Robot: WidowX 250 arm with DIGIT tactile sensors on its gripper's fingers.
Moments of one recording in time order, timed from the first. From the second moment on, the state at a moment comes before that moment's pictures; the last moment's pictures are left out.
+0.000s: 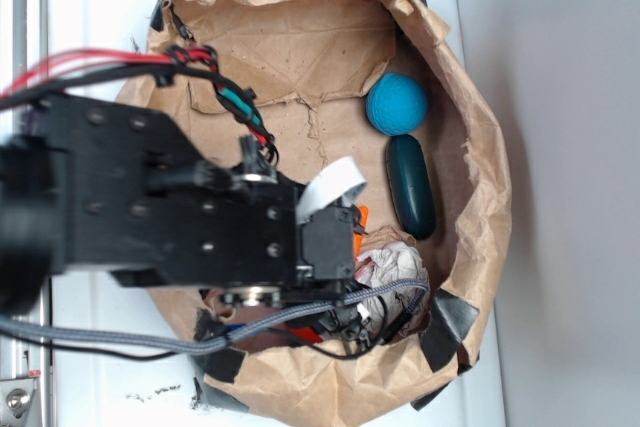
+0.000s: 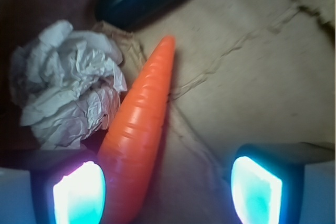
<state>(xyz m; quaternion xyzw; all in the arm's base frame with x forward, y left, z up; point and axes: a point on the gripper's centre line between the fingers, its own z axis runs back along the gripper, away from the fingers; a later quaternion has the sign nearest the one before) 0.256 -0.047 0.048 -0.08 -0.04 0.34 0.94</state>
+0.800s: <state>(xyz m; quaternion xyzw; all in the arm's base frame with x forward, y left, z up) 0.263 -0.048 0.035 -0.08 -0.01 0.37 0.92</state>
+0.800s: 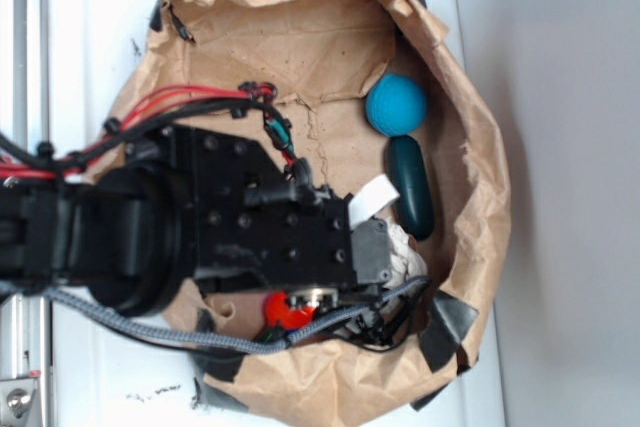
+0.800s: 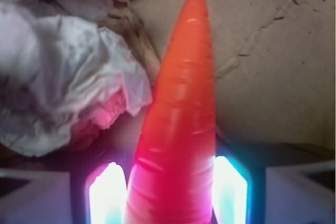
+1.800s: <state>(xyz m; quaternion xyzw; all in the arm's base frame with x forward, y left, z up) 0.251 0.019 0.161 0.01 -0.12 0.48 0.87</state>
